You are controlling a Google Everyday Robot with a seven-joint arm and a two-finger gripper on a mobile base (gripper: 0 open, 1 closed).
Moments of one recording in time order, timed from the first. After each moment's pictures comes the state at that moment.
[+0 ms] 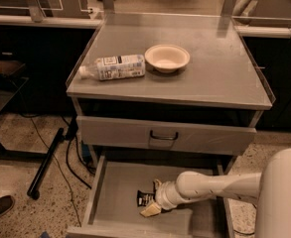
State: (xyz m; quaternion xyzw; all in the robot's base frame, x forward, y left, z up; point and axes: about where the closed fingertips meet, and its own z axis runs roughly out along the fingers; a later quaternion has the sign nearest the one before) arm 0.491 -0.026 0.329 -0.54 0.78 0.22 0.23
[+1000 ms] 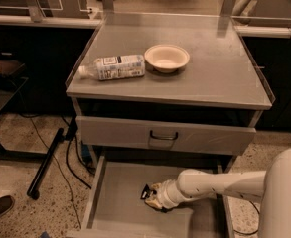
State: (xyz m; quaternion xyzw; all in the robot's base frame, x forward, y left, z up) arm 0.491 -0.026 0.348 -0.54 0.78 0.22 0.23
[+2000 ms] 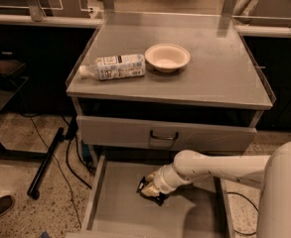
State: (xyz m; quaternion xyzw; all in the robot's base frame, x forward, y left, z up) arm 0.518 -0.017 0.396 -0.54 0.78 0.23 0.21
